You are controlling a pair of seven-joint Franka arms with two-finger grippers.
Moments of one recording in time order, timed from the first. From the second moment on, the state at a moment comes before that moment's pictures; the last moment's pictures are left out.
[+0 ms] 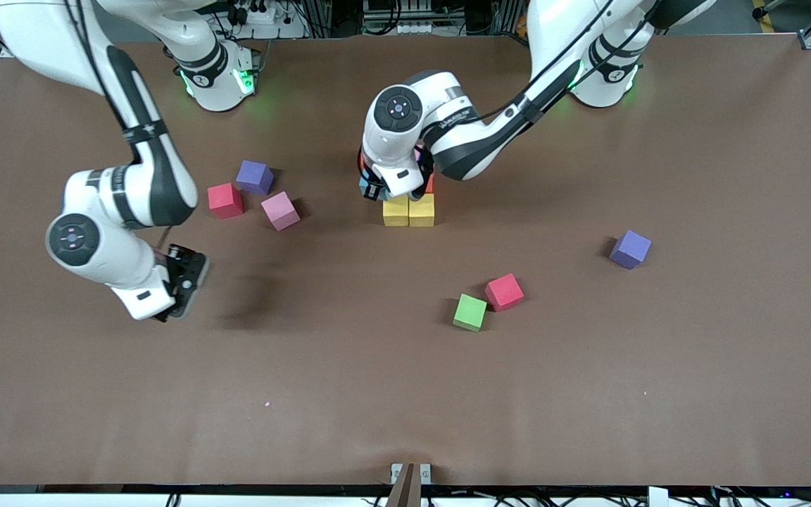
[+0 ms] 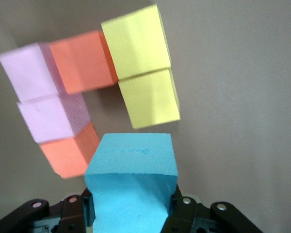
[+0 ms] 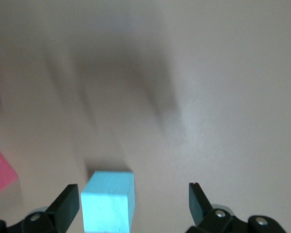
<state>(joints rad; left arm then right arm) -0.45 0.67 -0.62 -1.60 0.14 2.25 -2.40 0.13 0.40 -0.06 -1.87 -0.04 2.18 -1.20</state>
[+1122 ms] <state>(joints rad) -0.68 0.72 -0.38 -1.61 0.14 2.47 -2.71 0.02 0.34 -0.06 -2.19 -0.04 2.47 -1.33</state>
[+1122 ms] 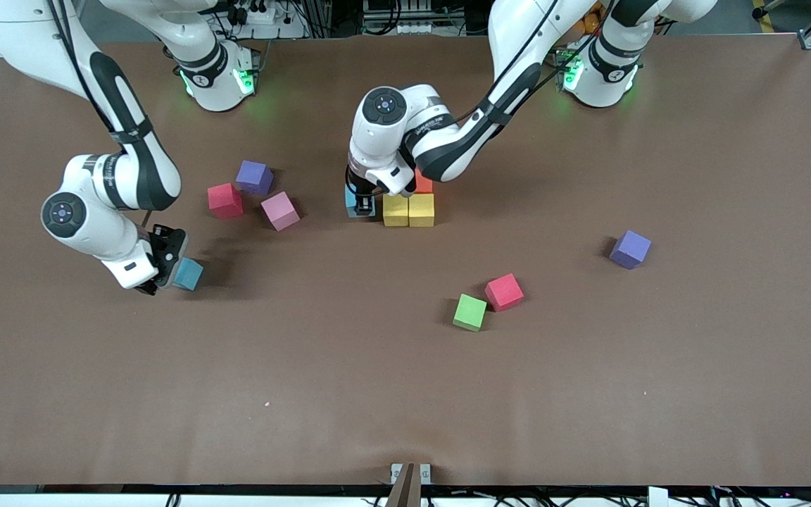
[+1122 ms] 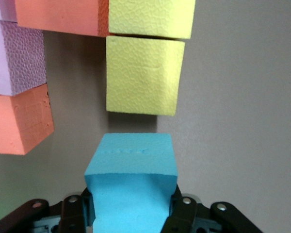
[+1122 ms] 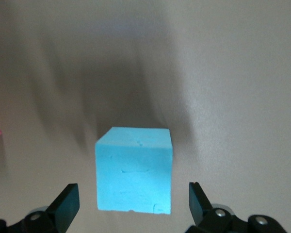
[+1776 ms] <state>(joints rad) -0.68 0.75 -0.38 -1.61 0.17 2.47 -2.71 0.01 0.39 -0.06 -2.19 -0.04 2.52 -1.33</state>
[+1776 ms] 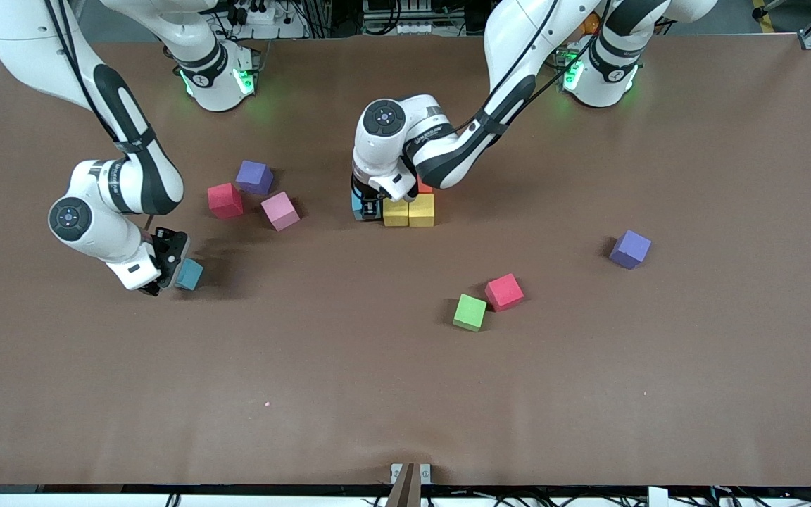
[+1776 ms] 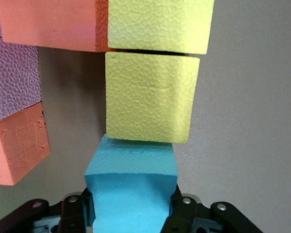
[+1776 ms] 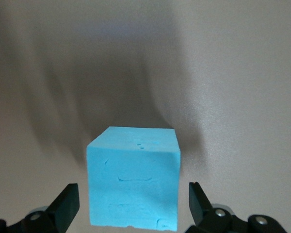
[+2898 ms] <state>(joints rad) -0.68 0.78 -0.37 -1.61 0.23 2.50 -2.71 0.01 0.40 -0.05 -2.16 -0.04 2.52 -1.33</state>
